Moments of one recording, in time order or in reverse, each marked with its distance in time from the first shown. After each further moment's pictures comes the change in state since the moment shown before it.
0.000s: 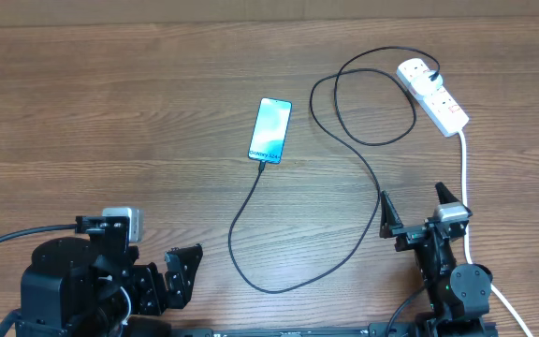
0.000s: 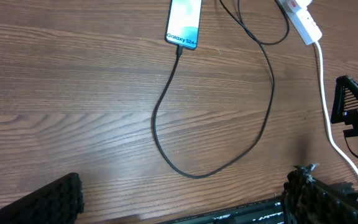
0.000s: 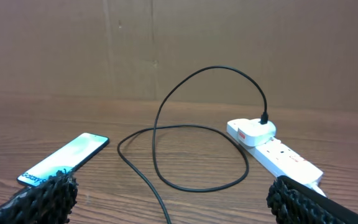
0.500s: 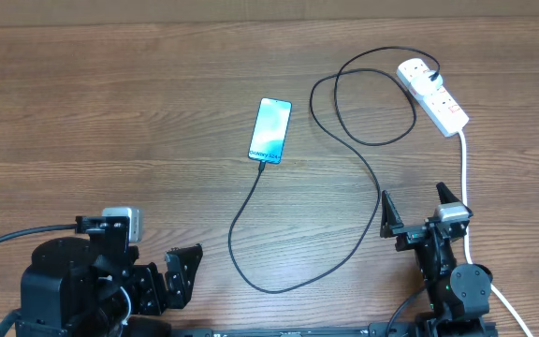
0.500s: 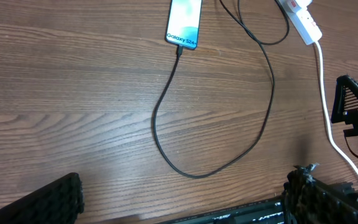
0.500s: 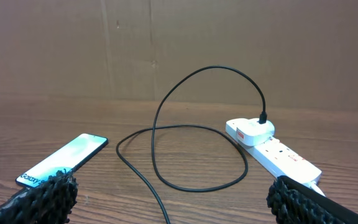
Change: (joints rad) left arm 0.000 0.000 0.000 0.000 0.000 0.000; right arm -0.001 0.000 0.000 0.000 0.006 0.006
